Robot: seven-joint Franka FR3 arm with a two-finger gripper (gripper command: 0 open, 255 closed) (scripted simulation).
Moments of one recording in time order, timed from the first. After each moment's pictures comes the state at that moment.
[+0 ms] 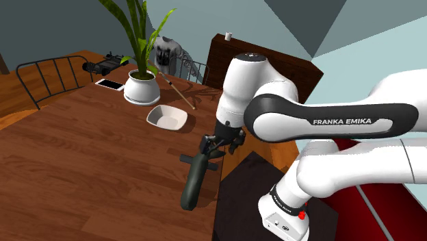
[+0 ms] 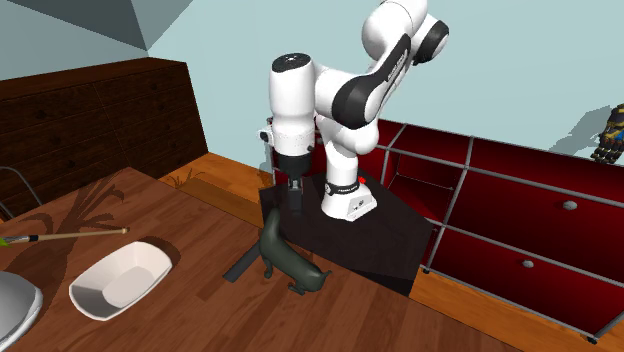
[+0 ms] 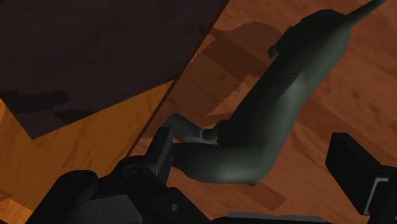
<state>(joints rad) 0.07 -0.77 0.52 -2.73 0.34 1.96 0.75</state>
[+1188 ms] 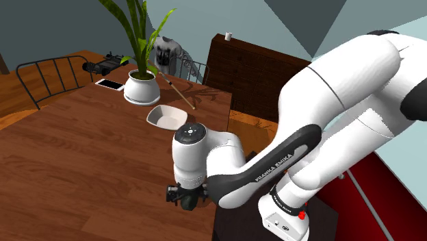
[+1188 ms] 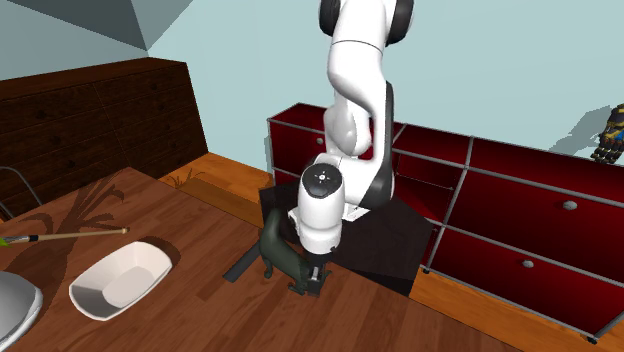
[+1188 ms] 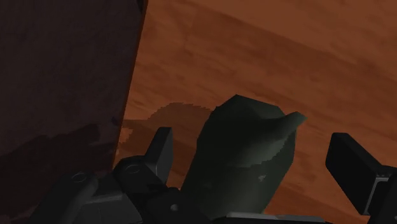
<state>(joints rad) -0.27 -0.10 1.15 -2.63 0.09 2.43 1.48</state>
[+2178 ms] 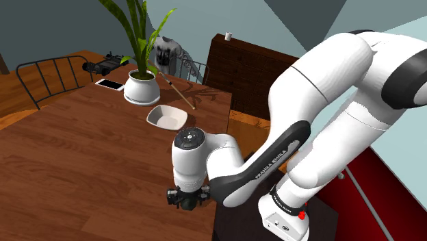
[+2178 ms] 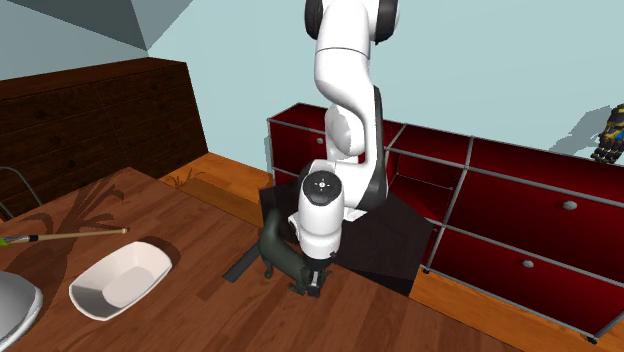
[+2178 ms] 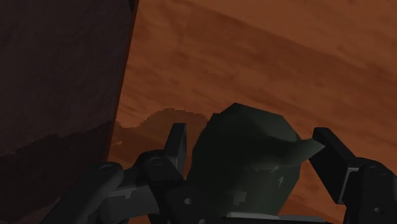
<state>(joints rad) -0.32 0.00 1.18 -2.64 -0.06 2.49 1.59</state>
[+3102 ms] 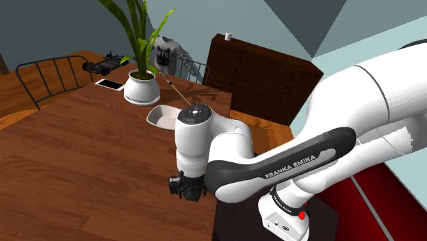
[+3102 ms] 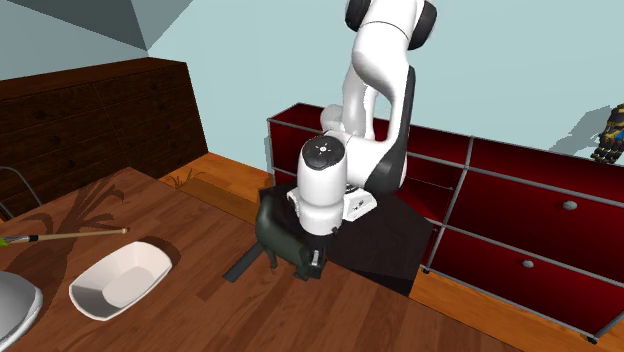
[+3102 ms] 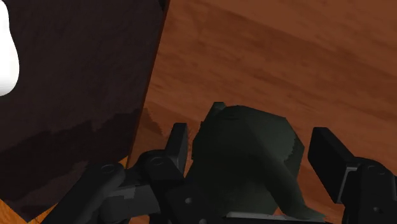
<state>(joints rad) -0.14 -0.33 1.02 -2.60 0.31 2.24 1.31</state>
